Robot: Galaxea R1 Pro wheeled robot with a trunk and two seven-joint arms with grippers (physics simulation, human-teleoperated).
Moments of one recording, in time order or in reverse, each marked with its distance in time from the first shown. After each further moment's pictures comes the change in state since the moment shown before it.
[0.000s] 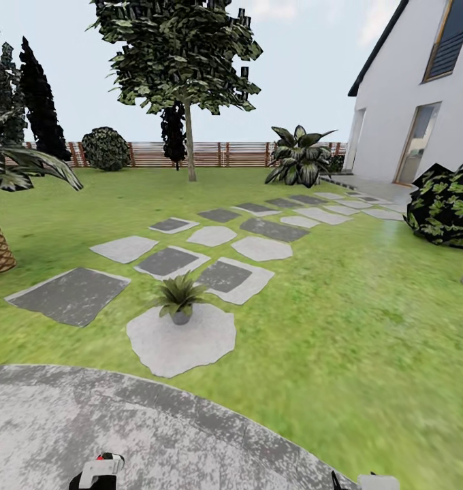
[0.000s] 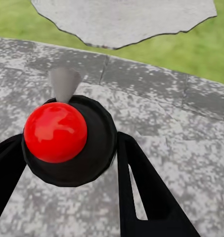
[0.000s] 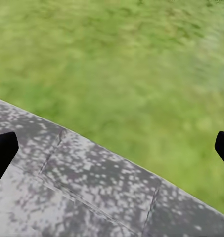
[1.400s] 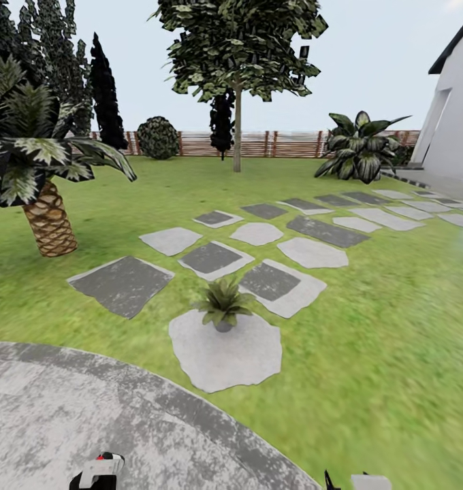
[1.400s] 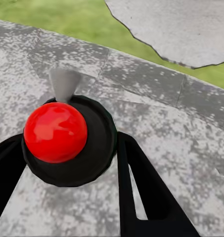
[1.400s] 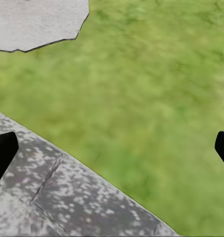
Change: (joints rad) left arm 0.000 -0.001 0.000 -0.002 0.000 0.000 0.000; right arm 0.000 0.028 0.000 -0.001 -0.001 0.000 -0.003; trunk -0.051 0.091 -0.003
